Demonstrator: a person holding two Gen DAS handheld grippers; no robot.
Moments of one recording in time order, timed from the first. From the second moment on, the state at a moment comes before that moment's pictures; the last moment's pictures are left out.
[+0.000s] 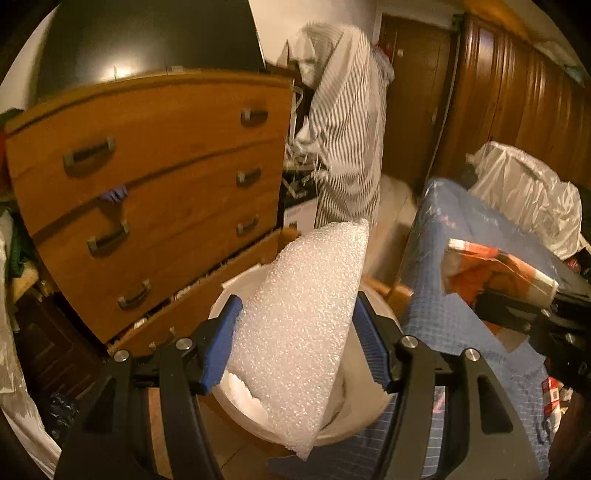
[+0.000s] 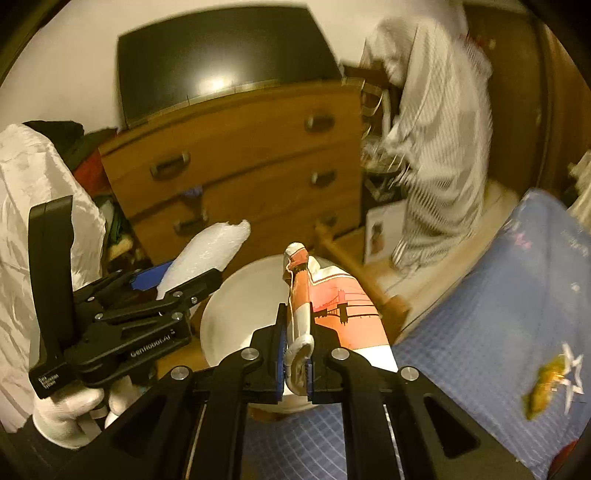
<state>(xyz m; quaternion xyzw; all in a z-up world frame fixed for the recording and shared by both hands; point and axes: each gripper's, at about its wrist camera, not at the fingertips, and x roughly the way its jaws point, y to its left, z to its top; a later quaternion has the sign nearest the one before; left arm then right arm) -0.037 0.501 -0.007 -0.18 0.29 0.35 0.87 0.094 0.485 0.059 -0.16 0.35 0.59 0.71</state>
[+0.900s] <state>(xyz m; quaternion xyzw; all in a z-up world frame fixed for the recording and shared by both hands) -0.019 0.585 -0.080 -0.23 0.38 0.34 0.83 0.126 0.554 -0.025 -0.16 0.45 0.59 0.65</state>
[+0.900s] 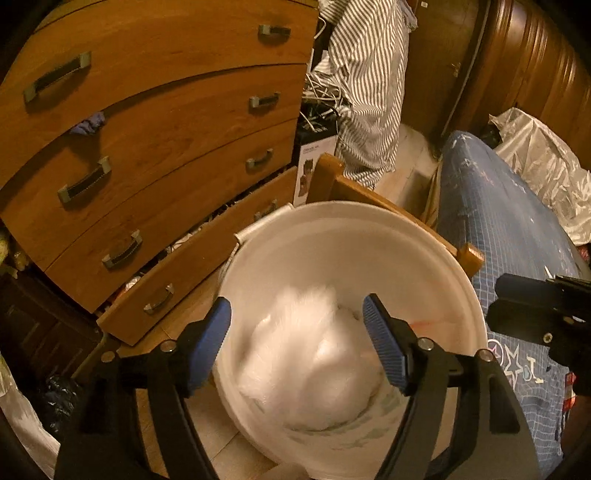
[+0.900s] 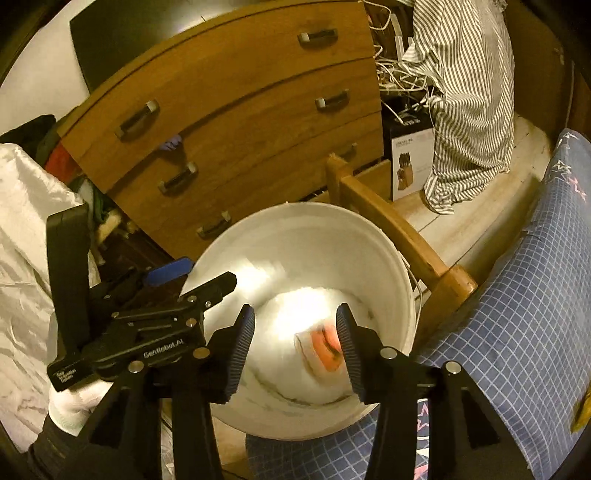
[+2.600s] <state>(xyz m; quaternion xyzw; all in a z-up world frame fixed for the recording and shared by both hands) 0.147 0.092 -0.149 -0.10 0.49 -0.05 0.87 0.212 -0.164 -0.143 0.03 0.41 0.24 0.88</state>
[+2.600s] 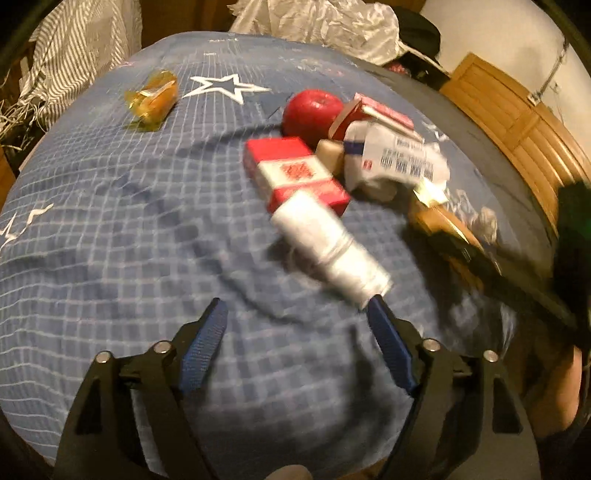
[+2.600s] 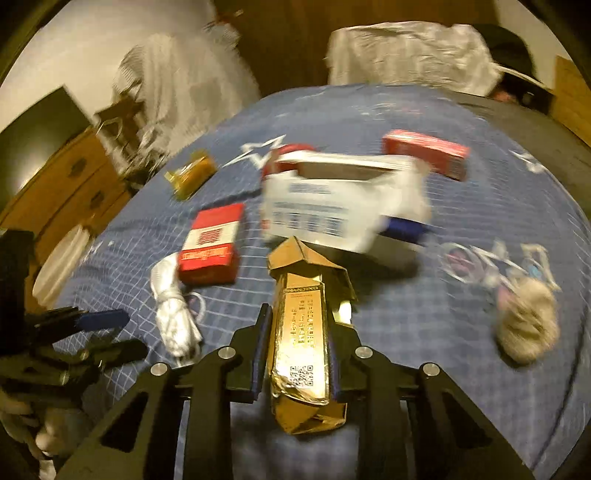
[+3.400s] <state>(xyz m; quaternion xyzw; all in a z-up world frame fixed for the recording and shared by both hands) 0.144 0.156 -0.136 -0.12 0.49 0.04 0.86 0.175 -0.173 -0.132 0.02 0.44 0.29 0.85</state>
